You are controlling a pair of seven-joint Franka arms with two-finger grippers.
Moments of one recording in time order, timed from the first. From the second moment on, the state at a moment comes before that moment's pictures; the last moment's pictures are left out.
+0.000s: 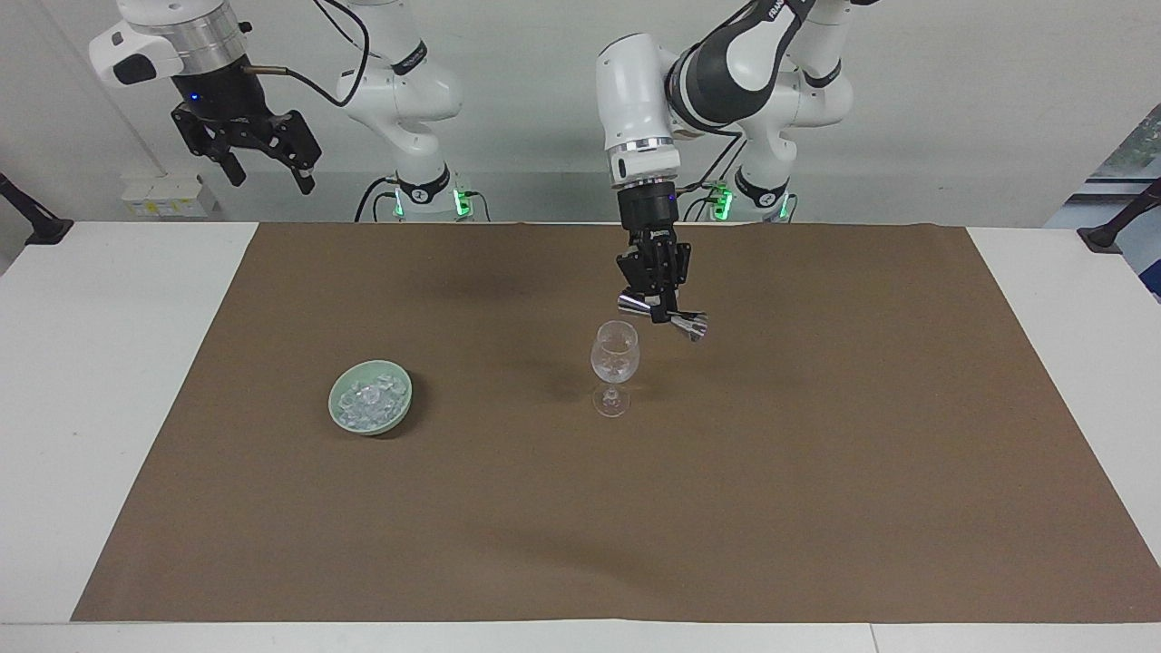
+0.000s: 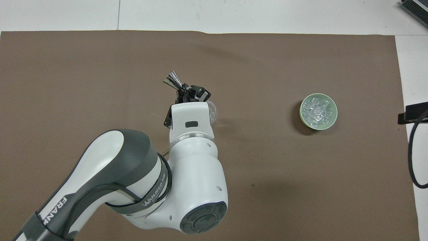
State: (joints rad) left arm -0.05 0.06 -0.70 -1.89 0.97 2.30 -2.06; right arm 0.04 -0.08 -0.08 -1.48 0.00 1.42 0.15
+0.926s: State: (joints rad) left arm -0.05 0.10 -0.66 -1.88 0.71 2.34 -2.06; right arm 0.04 -0.08 -0.08 -1.48 0.00 1.42 0.15
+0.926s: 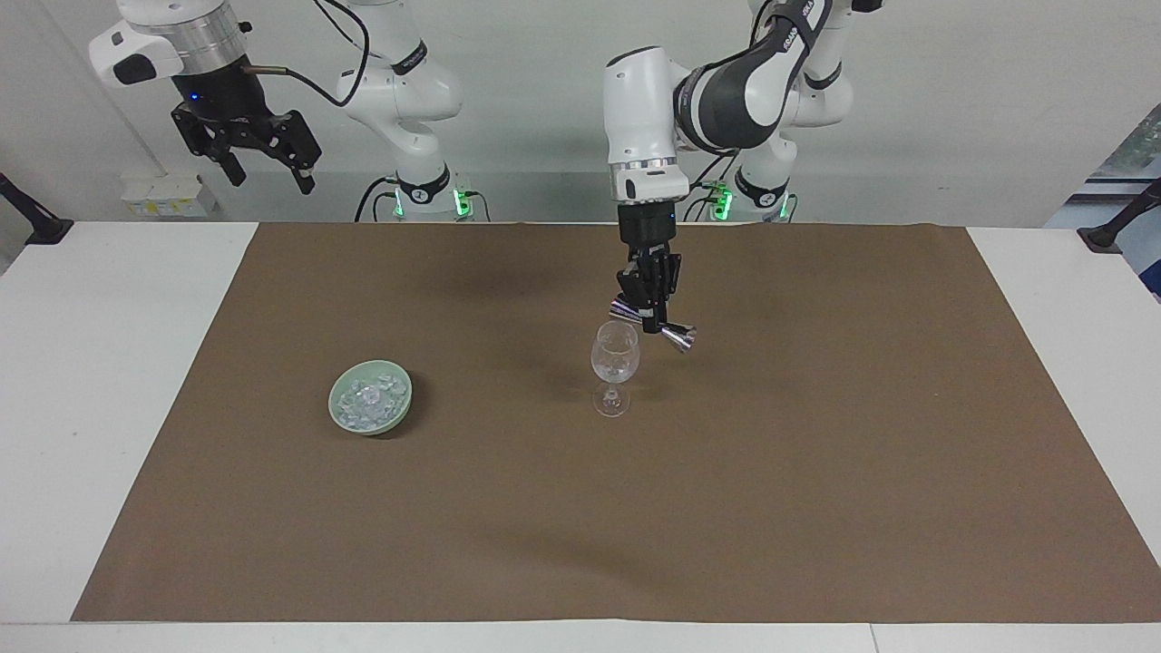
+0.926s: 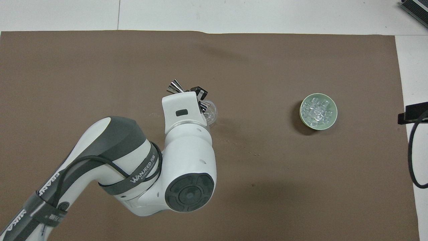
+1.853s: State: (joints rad) left arm -0.05 0.12 -0.55 -1.88 0.22 2.44 -2.05; right arm 0.04 -0.08 -0.08 -1.48 0.00 1.42 0.15
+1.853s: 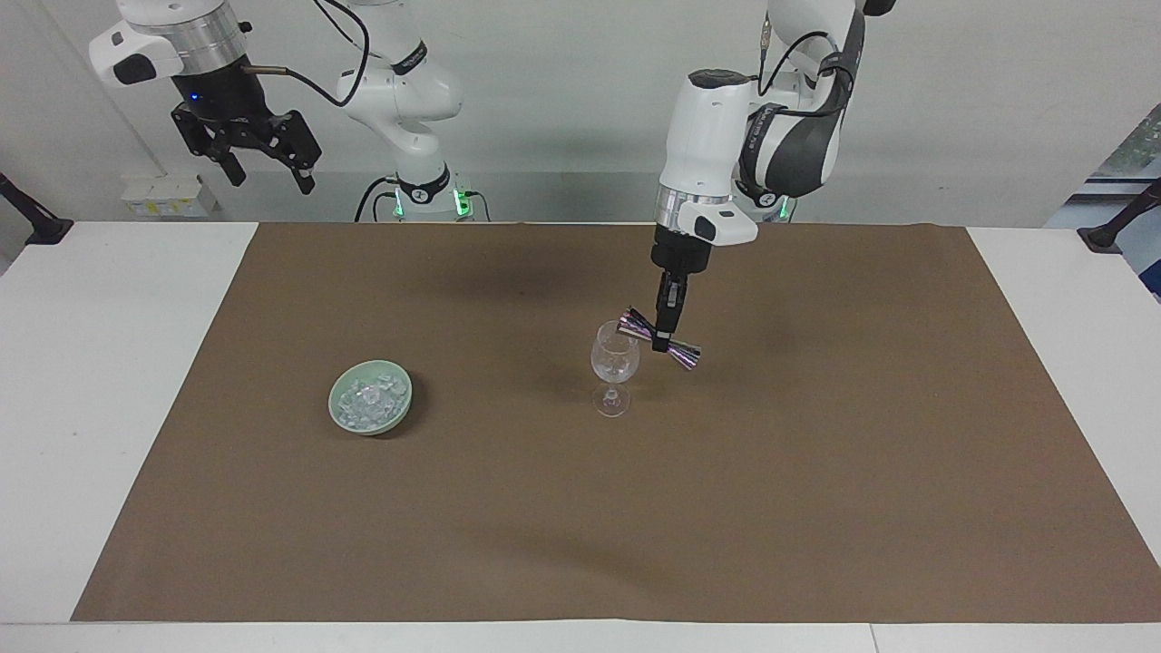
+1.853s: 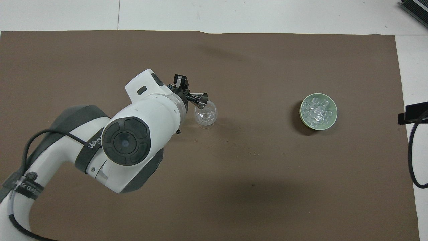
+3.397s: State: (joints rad) left arm -0.07 0.12 -0.16 -1.90 -0.72 2.30 -1.48; right arm 0.04 -0.08 -0.08 -1.48 0.00 1.42 0.15
